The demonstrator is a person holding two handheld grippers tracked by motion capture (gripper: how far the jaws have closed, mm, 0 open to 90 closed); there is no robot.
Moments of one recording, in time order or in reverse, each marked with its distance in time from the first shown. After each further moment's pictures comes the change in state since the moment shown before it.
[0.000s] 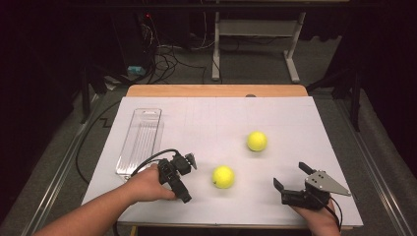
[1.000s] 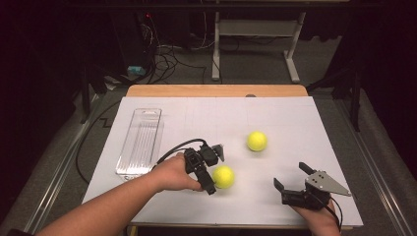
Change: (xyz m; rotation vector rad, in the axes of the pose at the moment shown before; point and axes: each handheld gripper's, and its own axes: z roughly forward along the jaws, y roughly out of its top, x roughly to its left) left arm -0.029 0.065 -0.022 -0.026 0.007 0.119; right arm -0.001 -0.001 0.000 -0.003 -0.002 0.002
